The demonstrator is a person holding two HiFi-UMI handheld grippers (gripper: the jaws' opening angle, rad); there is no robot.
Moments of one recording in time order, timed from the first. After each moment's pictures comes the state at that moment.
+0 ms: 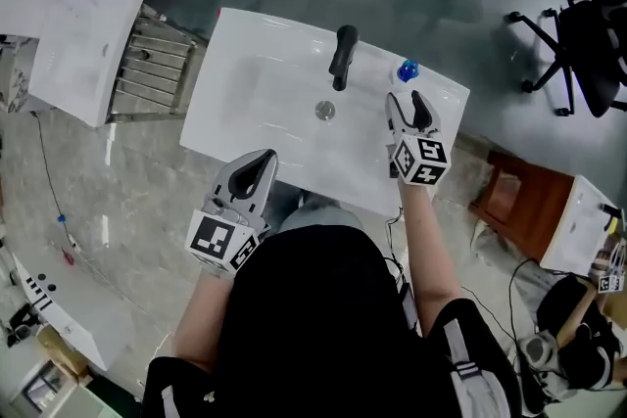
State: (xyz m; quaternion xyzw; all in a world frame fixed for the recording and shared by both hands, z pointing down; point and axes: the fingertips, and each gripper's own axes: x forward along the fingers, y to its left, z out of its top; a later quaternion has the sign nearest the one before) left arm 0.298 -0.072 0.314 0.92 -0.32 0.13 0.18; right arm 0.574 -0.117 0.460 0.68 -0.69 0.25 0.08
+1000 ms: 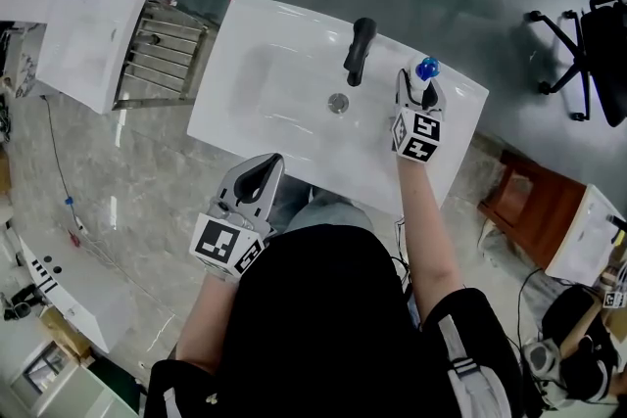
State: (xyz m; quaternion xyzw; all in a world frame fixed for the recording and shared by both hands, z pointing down) left arm 0.284 -0.060 0.334 0.91 -0.33 0.16 0.20; right arm 0.580 -0.160 0.509 0.73 -0.65 0.20 0.11
